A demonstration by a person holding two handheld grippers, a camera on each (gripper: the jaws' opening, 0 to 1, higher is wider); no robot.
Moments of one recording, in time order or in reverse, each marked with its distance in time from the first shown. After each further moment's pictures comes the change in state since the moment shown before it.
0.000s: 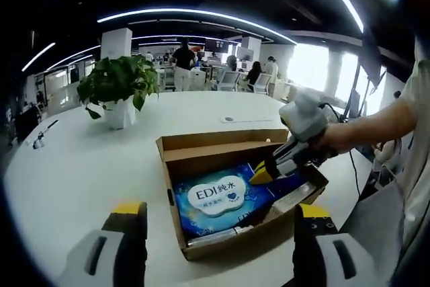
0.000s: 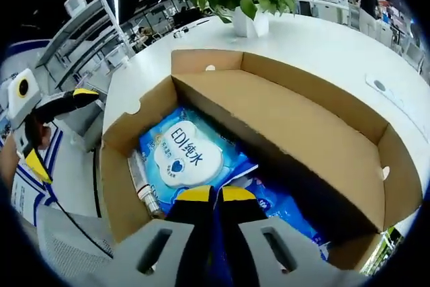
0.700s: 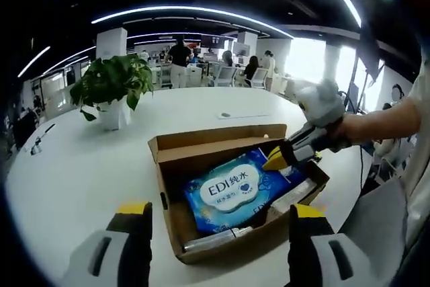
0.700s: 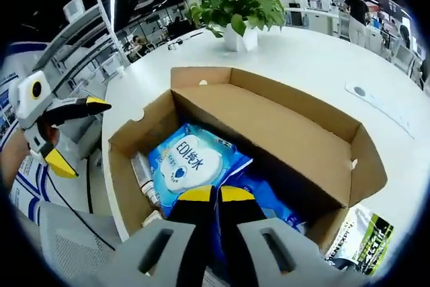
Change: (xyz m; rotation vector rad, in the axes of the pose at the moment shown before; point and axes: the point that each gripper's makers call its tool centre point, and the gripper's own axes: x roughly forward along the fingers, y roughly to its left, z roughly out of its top) left arm 0.015 -0.006 0.001 0.042 0.033 -0.021; right arm -0.042 -0.010 0.000 -0.017 -0.064 -0.067
